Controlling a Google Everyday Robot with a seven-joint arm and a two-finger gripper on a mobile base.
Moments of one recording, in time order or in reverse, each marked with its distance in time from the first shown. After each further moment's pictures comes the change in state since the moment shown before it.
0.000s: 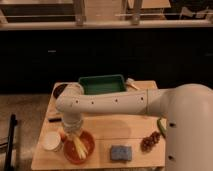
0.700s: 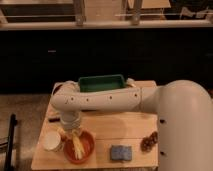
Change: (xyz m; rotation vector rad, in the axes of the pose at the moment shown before) arm 0.005 0.004 0.002 -0.029 -0.041 0.184
